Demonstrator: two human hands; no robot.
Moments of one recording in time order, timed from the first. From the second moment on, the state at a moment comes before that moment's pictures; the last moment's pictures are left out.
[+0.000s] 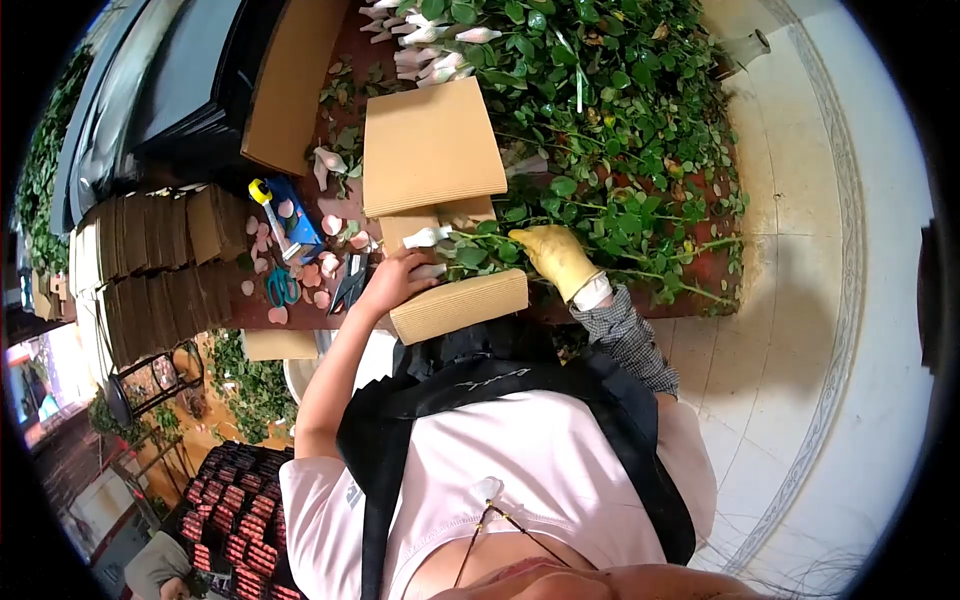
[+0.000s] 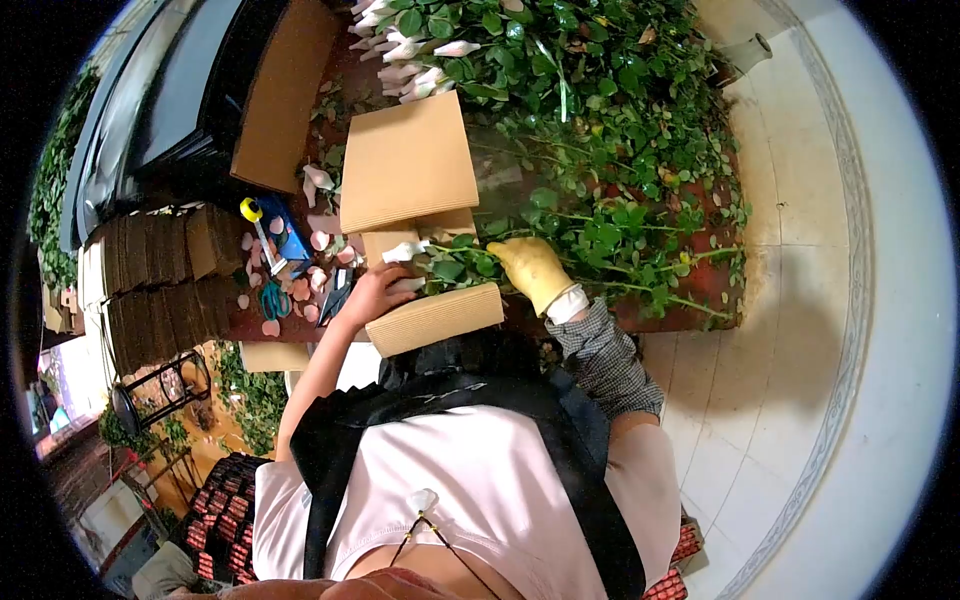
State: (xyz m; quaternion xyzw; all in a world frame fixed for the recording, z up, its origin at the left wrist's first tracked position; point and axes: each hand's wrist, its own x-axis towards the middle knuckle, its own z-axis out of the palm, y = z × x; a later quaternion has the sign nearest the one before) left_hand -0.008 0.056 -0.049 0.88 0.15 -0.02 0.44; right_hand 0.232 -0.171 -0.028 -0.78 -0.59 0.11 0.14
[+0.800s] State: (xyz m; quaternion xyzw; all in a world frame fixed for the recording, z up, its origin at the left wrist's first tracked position) left_hand -0.007 0.059 -0.047 0.93 0.10 0.02 0.36; right_hand 0.225 -0.170 0.000 -0.83 -0.53 -0.04 0.18
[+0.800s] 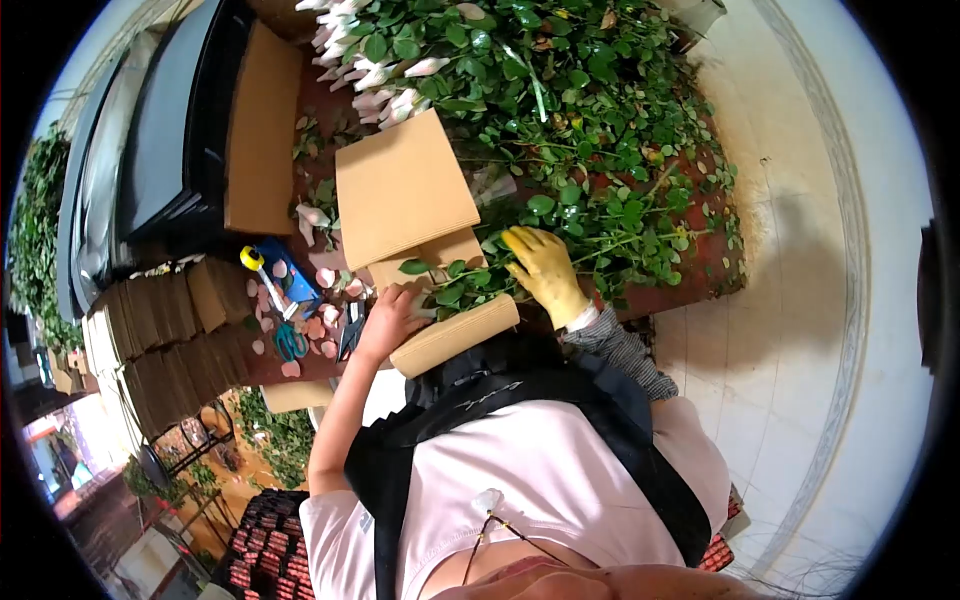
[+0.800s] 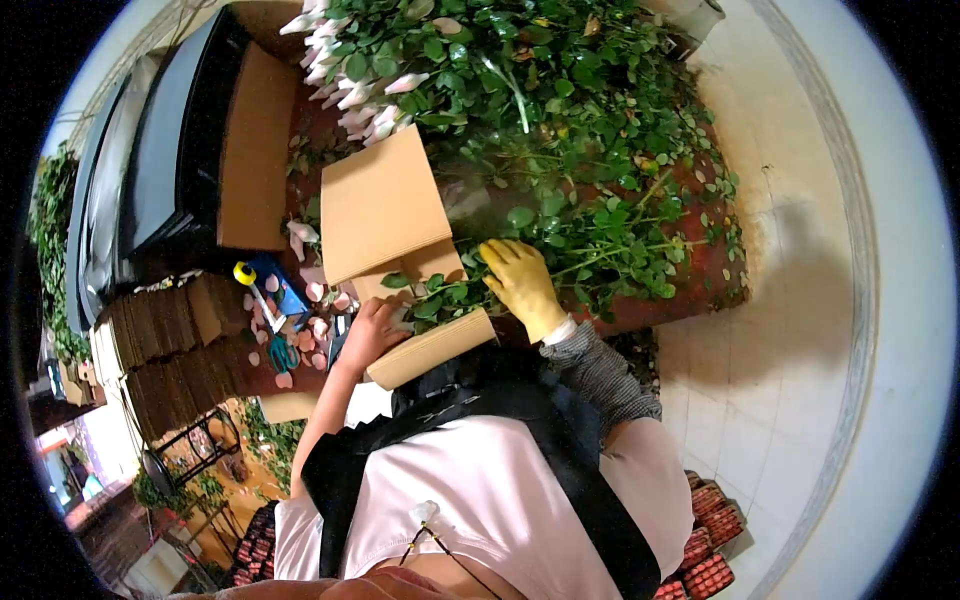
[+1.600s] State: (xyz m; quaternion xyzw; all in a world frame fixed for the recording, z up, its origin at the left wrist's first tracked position) left_hand -0.002 0.053 -0.059 0.90 0.17 0.02 0.40; right_hand 0.406 -0.054 -0.075 -0.87 -0.47 -0.13 0.00
